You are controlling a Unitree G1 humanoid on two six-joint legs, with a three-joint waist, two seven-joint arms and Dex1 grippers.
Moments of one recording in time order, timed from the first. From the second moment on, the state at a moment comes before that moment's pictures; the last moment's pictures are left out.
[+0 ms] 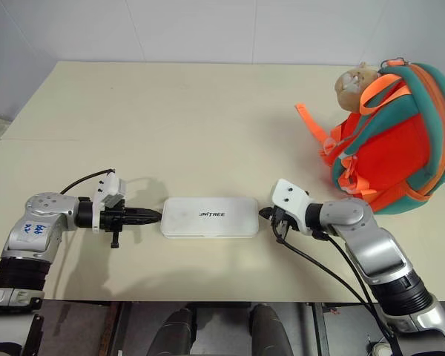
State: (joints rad) left arm -0.43 0.76 0.04 0.20 -0.25 0.37 -1.31; right arm -0.41 -0.74 0.19 -0.27 0.17 0.59 0.91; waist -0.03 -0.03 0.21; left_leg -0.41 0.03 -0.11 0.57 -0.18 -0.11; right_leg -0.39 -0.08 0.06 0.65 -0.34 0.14
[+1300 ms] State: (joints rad) left arm -0.46 0.69 0.39 0.20 -0.79 1.21 -0.91; right arm -0.41 -0.74 0.19 -0.21 0.10 0.45 0.88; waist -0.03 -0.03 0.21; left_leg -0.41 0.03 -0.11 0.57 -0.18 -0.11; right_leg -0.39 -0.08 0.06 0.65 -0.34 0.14
